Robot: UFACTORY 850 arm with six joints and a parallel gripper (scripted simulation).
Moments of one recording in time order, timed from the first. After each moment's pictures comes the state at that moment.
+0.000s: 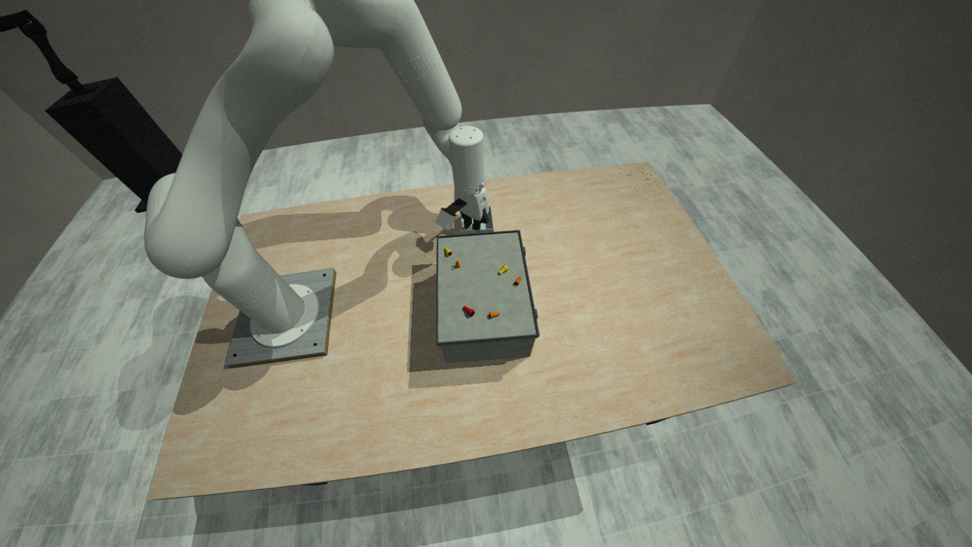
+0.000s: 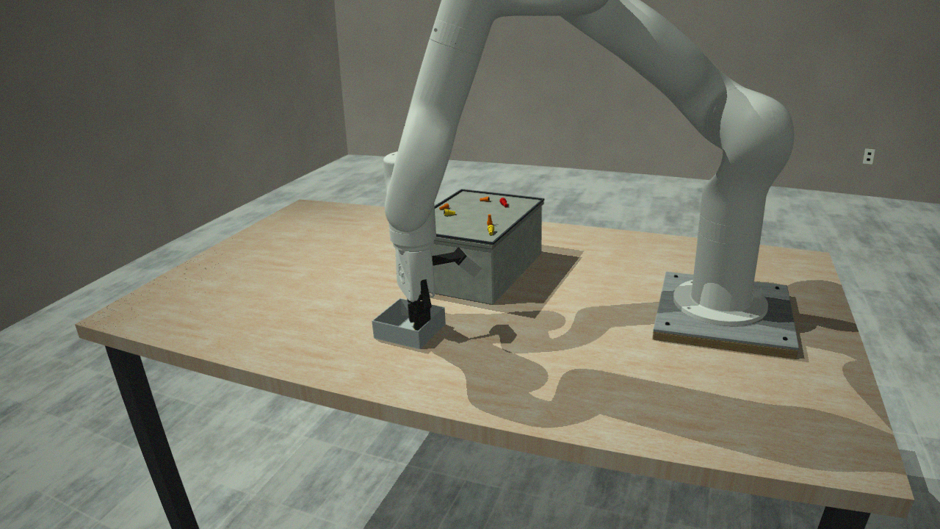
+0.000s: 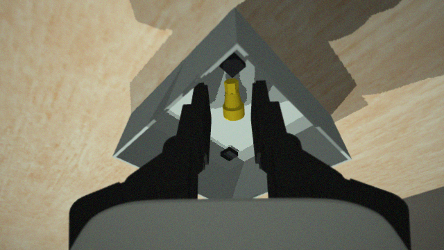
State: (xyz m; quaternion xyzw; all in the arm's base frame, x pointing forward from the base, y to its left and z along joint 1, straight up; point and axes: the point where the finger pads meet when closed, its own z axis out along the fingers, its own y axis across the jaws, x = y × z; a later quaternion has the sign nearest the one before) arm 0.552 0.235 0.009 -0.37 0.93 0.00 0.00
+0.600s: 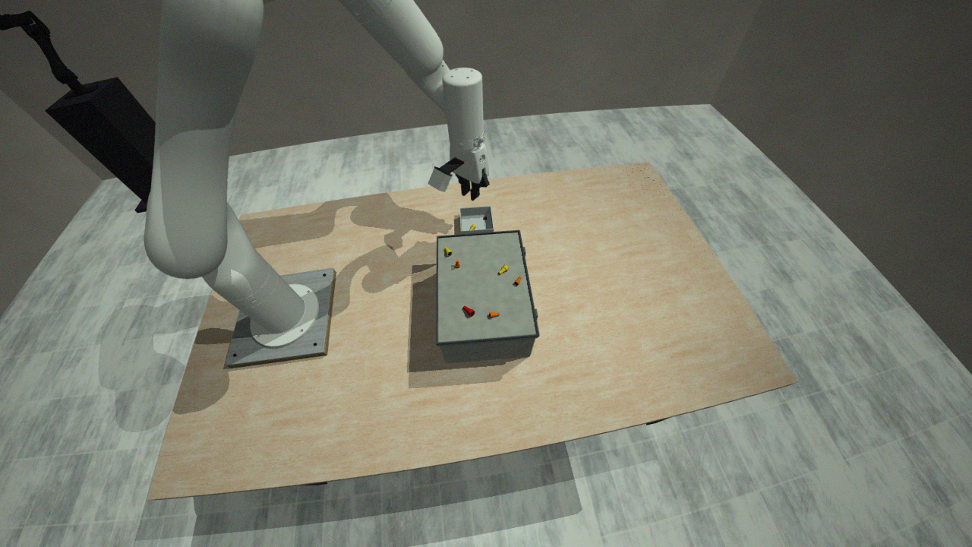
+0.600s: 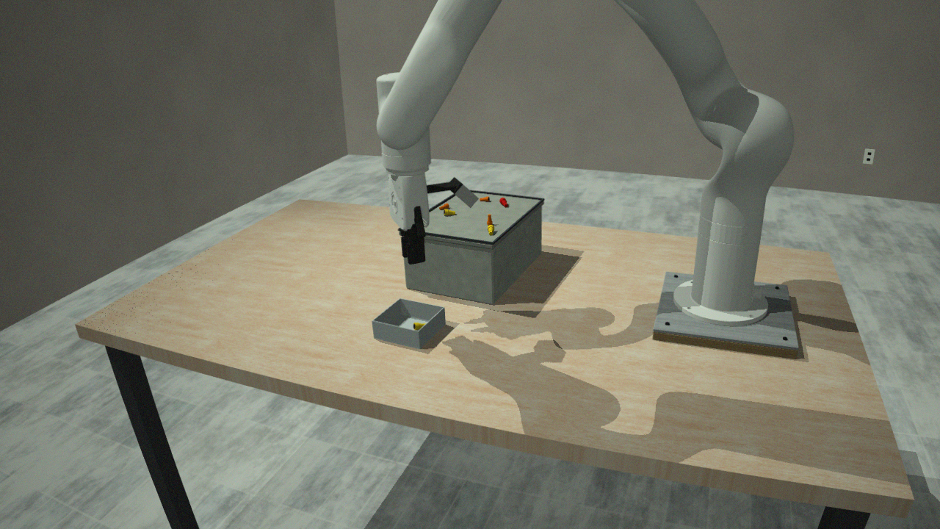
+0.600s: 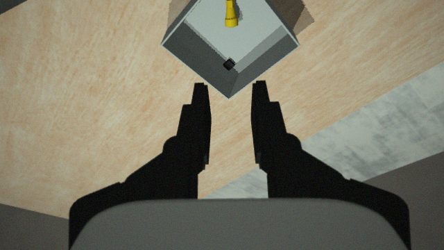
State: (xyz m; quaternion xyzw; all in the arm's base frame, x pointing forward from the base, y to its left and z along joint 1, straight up) arm 0.553 0.236 0.147 -0.37 0.93 0.00 0.00
